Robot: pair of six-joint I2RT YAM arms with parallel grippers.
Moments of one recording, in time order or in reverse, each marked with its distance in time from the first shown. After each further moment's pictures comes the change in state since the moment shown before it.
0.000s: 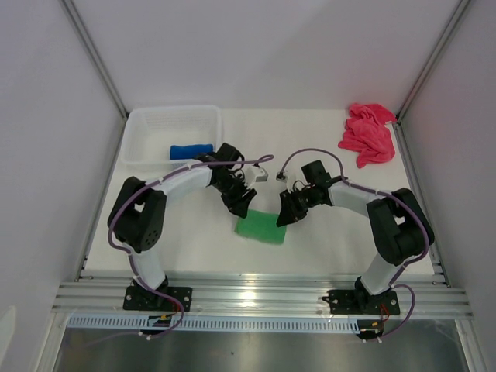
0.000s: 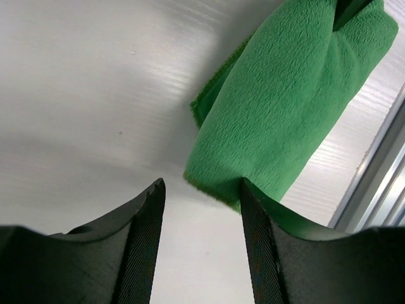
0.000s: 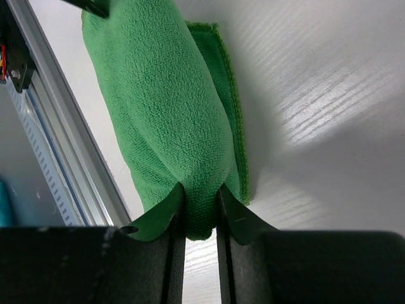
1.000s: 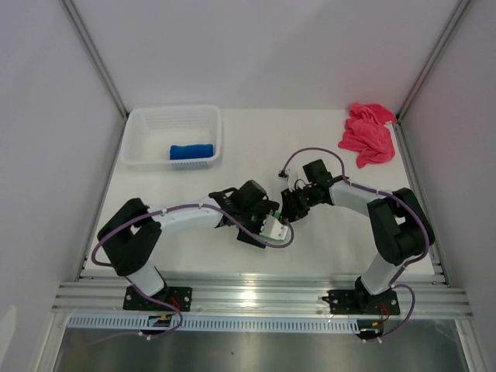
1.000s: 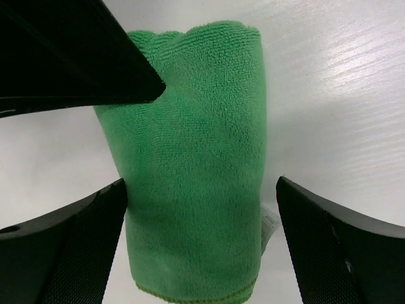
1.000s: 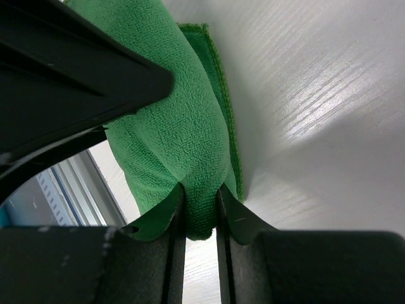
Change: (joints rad) left arm -0.351 -0.187 -0.299 0.367 -0.241 0.563; right arm -0.014 0.000 0.001 0.008 0.037 0.027
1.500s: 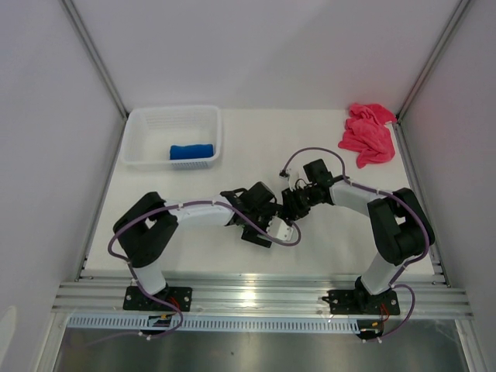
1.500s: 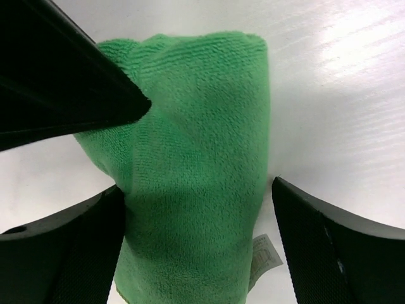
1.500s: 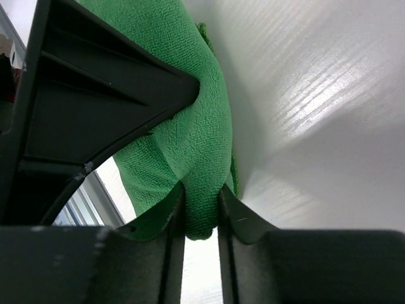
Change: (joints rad) left arm -0.022 0.116 0.060 -0.014 -0.041 -0.002; right arm -0.003 0.000 0.000 0.002 0.016 0.018
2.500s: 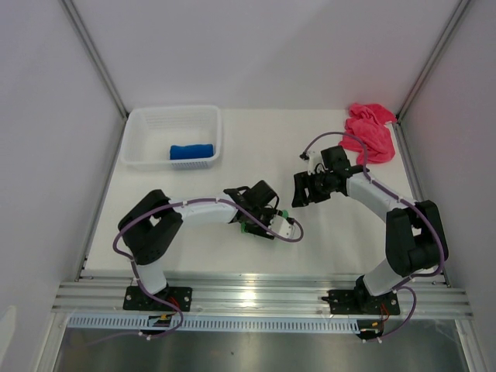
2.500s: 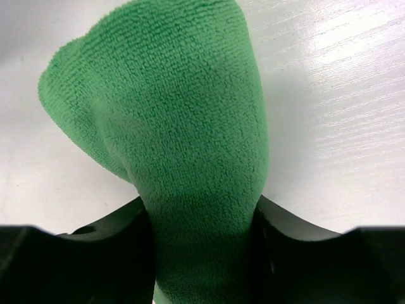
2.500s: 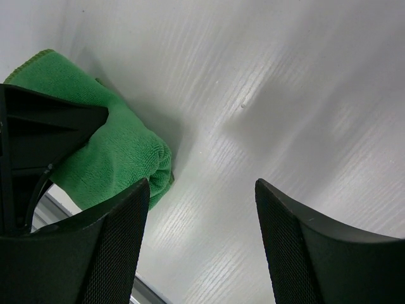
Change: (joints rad) left arm 0.007 0.049 0.058 -0.049 -0.014 -0.016; right arm -0.114 -0.119 0.089 -0.146 0.262 0.061
